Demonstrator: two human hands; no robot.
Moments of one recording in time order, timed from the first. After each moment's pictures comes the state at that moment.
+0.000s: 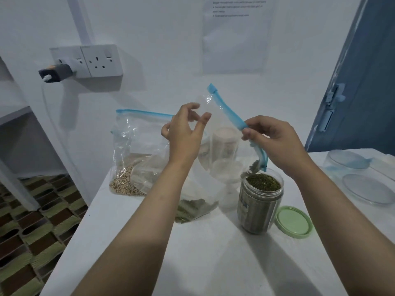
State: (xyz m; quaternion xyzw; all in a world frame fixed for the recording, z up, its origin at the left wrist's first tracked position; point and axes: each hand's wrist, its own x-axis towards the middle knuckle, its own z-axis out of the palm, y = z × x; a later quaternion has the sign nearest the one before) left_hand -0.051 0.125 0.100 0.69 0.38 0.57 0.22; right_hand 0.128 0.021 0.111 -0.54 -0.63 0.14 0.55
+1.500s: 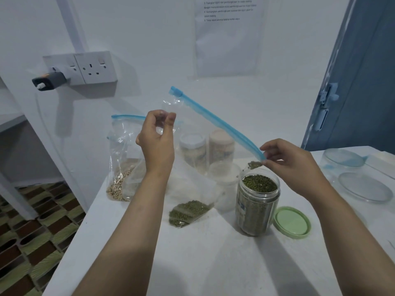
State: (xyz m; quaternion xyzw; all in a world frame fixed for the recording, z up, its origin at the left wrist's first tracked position) left_hand -0.082 0.132 0.100 0.59 0.33 0.70 0.24; right_hand 0.157 -0.013 0.072 -0.65 -0.57 0.10 0.50
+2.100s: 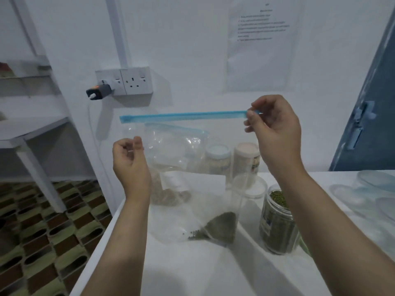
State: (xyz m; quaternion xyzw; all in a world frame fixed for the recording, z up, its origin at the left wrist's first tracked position) left_hand -0.186 0.131 0.081 0.46 0.39 0.77 0.21; right_hand 0.051 0.042 0.153 -0.40 -0.54 0.09 0.74
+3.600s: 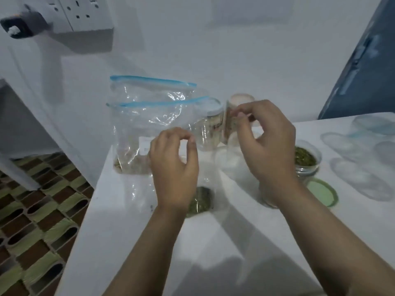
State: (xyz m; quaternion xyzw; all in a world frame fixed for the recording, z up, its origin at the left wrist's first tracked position) left_hand -0.131 0.087 0.023 0.69 0.42 0.57 0.11; right_hand 0.013 0.035 0.069 -0.57 -0.56 -0.10 0.60
